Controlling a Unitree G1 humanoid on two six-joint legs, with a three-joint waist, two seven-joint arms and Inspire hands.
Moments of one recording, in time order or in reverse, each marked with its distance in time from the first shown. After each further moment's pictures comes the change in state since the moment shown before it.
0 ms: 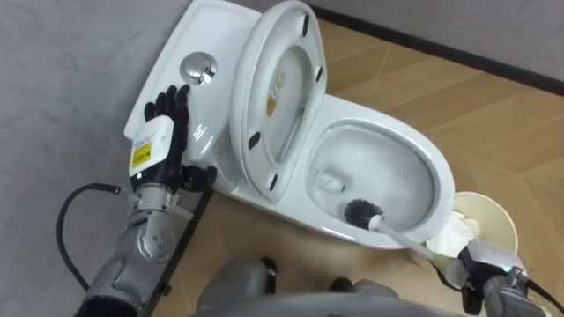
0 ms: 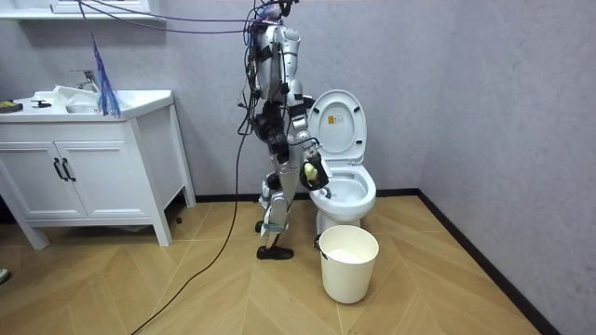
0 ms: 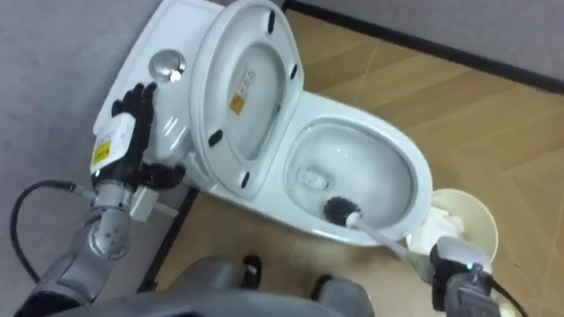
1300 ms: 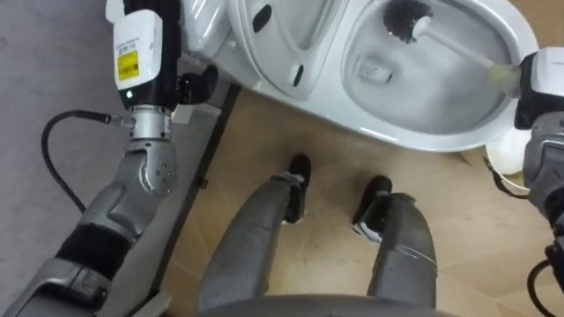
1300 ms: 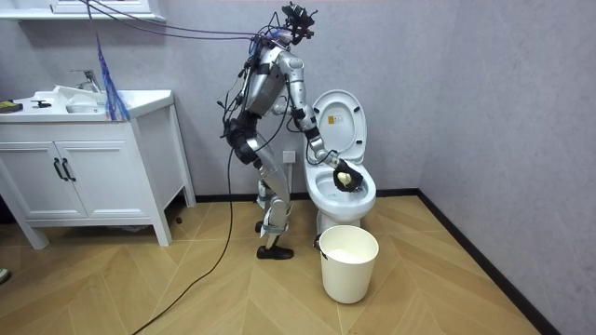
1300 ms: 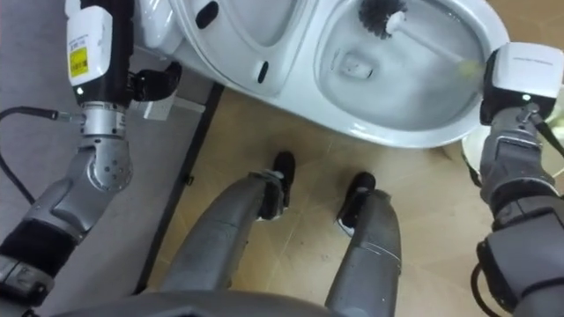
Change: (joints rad) left arm -0.238 0.121 -0.127 -0.063 -0.054 0.032 0.257; right arm -0.452 -0.156 0.113 -0.074 0.021 0.071 -0.308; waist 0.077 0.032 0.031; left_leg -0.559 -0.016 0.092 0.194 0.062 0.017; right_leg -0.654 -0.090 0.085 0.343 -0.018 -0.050
